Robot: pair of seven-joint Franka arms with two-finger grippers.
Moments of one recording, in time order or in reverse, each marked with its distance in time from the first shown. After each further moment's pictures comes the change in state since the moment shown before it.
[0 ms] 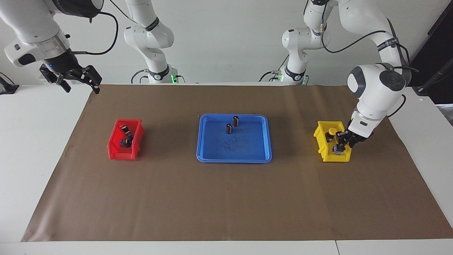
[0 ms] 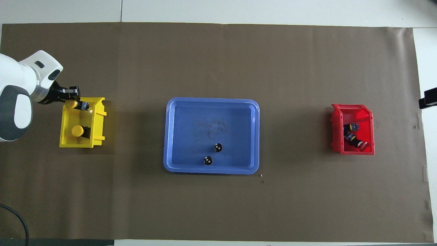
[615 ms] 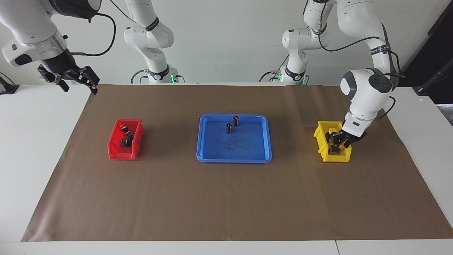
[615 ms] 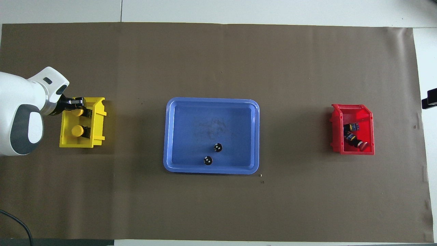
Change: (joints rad) left arm 0.013 -0.014 -0.004 -0.121 0.000 0.148 0.001; right arm 0.012 0.000 -0.019 -0.006 0.000 0.000 0.025
